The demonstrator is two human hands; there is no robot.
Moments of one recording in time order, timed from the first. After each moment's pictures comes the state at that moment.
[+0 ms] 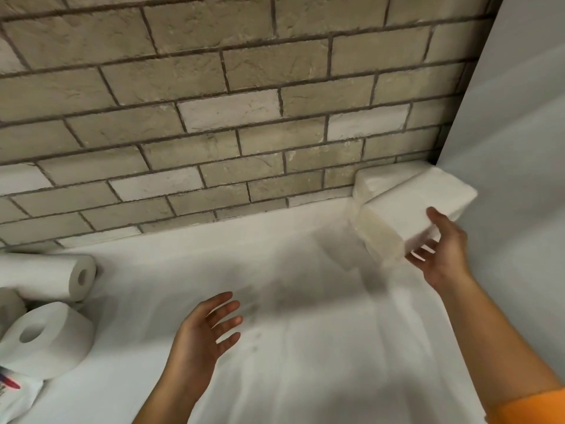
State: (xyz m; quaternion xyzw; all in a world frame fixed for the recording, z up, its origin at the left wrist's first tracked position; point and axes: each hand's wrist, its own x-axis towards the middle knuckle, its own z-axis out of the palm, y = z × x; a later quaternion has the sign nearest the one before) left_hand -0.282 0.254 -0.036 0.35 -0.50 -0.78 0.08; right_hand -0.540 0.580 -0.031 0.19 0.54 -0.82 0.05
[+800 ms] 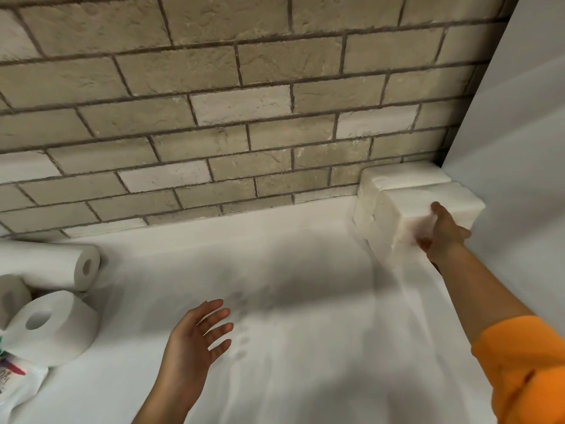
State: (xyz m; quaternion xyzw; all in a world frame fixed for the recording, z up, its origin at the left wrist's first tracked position) left_hand -0.256 0.235 -0.053 0.37 -0.47 -0.80 0.09; right_hand -0.590 0.571 -0.032 0.33 0.55 -0.77 0.00
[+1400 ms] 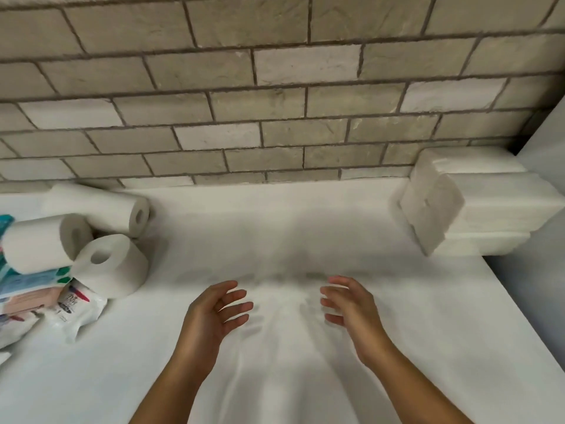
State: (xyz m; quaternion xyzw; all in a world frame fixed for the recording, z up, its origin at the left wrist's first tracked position) left_hand -0.212 0.212 -0.066 0.41 -0.49 -0.76 0.15; right_hand -0.346 0.422 -0.092 0.03 0.70 -0.66 0.28
